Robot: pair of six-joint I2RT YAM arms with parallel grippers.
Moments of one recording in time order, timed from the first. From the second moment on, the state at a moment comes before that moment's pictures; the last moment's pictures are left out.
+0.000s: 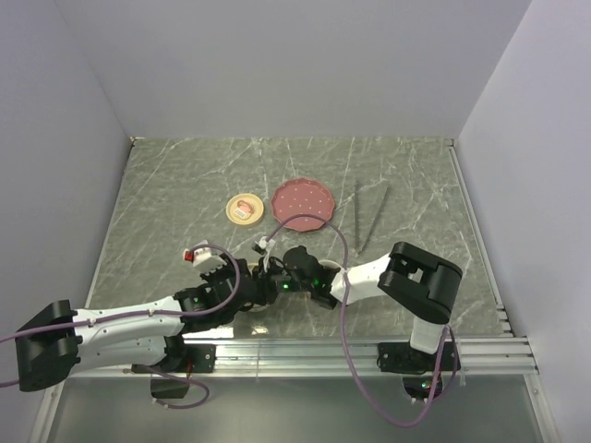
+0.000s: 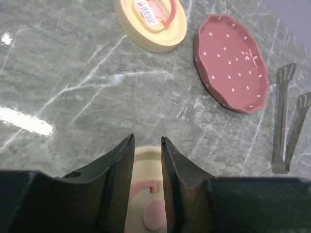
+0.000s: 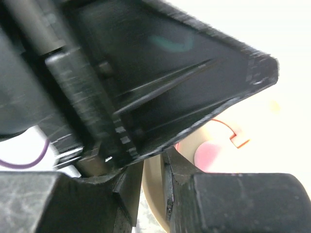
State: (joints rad) left arm -1.12 0.96 0.36 -0.15 -1.02 -1.31; right arm 1.08 1.79 0.72 0.75 -0.35 0.48
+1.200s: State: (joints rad) left arm -0.89 0.91 0.50 0.03 -0.83 -0.84; right arm 0.91 1.27 0.43 0.70 -0.22 0.33
